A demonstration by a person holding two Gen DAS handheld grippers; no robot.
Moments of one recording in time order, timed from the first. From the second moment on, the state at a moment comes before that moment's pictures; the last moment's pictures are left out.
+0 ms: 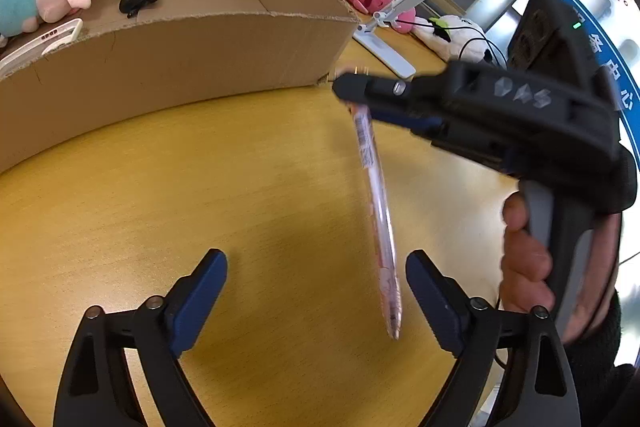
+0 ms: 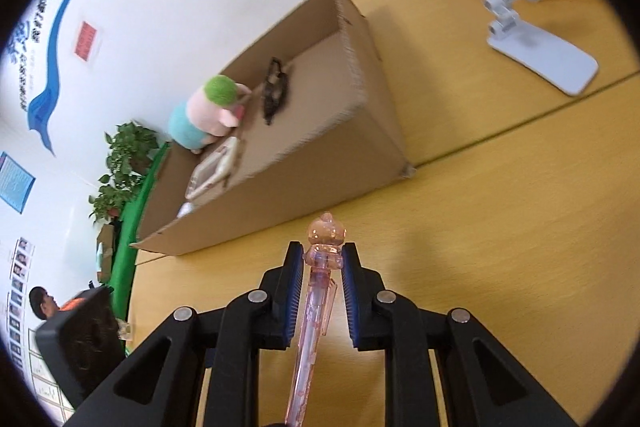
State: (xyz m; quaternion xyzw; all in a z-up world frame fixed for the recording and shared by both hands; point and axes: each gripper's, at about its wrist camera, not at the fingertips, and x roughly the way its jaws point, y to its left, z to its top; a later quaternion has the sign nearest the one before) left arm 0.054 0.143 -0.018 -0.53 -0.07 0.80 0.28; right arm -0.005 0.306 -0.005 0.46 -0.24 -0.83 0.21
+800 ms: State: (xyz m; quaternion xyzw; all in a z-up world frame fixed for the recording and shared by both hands) left arm 0.051 0.114 -0.012 -0.52 -0.09 0.80 0.29; right arm 0.011 0.256 0.070 0.39 -0.19 -0.86 0.26
